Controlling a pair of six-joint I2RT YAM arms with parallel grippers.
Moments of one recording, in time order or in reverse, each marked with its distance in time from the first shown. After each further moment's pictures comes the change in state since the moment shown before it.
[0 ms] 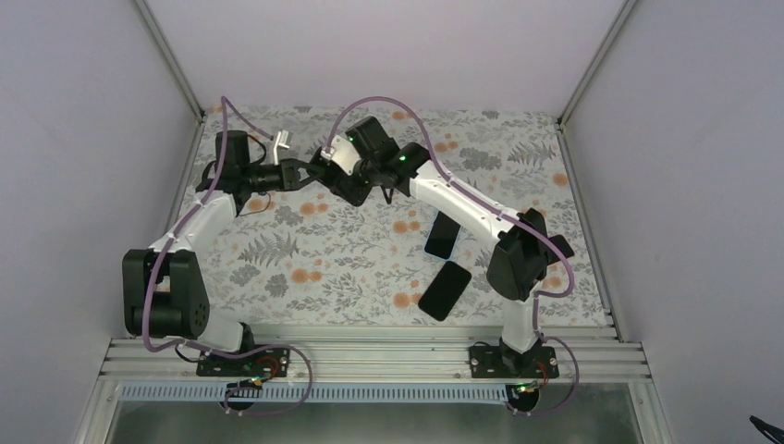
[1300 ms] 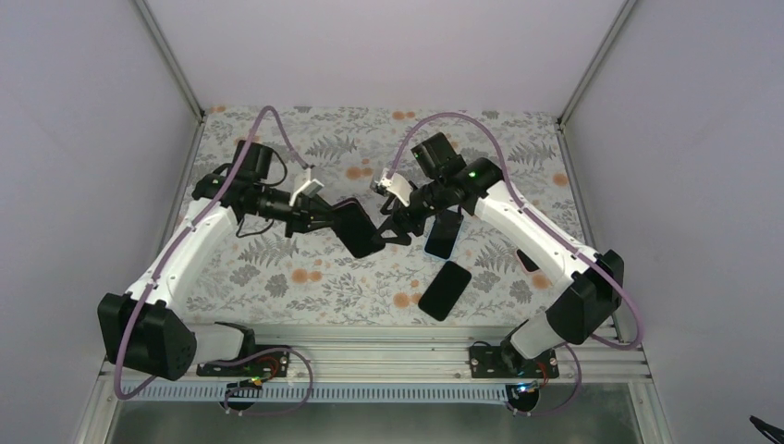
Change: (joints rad) left arm -0.193 -0.193 0.153 -0.771 0.079 0.965; right arm -0.139 -0.418 -0.376 -0.232 -0.562 -0.108
